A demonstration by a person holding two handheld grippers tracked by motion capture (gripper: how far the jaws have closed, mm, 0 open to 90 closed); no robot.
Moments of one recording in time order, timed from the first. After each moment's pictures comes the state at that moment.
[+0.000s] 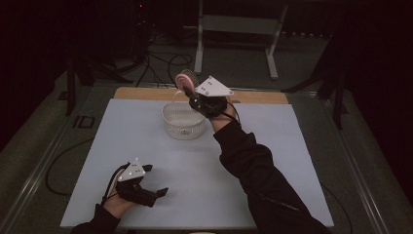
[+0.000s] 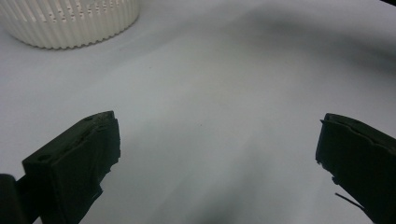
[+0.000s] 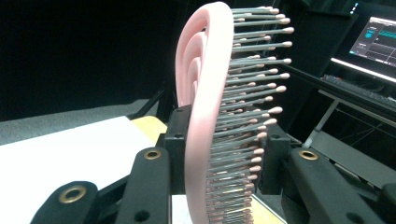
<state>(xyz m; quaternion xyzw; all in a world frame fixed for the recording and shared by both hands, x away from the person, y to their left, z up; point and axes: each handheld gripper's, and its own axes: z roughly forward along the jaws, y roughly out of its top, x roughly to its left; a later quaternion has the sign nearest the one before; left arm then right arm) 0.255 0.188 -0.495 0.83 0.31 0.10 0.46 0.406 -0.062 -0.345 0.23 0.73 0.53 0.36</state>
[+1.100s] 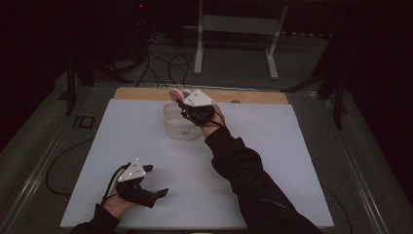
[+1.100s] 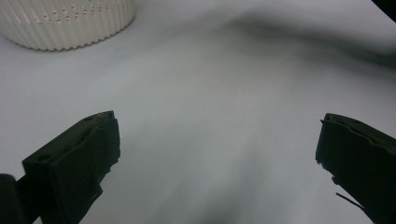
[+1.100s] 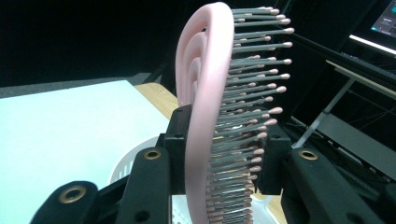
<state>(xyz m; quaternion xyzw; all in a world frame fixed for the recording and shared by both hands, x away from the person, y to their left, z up) 0.254 0.188 -0.494 0.83 0.31 0.10 0.46 0.426 -0.038 -0.402 0.23 0.77 0.49 0.35</state>
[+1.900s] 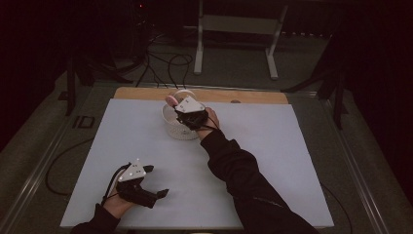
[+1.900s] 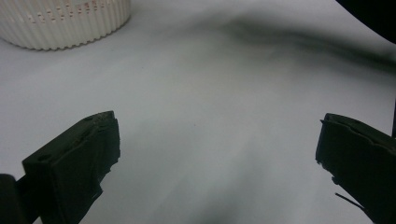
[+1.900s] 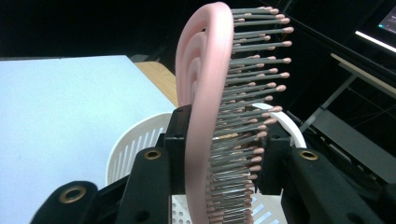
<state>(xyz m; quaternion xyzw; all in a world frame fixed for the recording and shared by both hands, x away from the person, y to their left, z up) 0.254 0.187 -0.495 0.83 0.30 0.09 0.46 0.431 -0.019 -0.430 0.21 0.78 0.46 0.36</state>
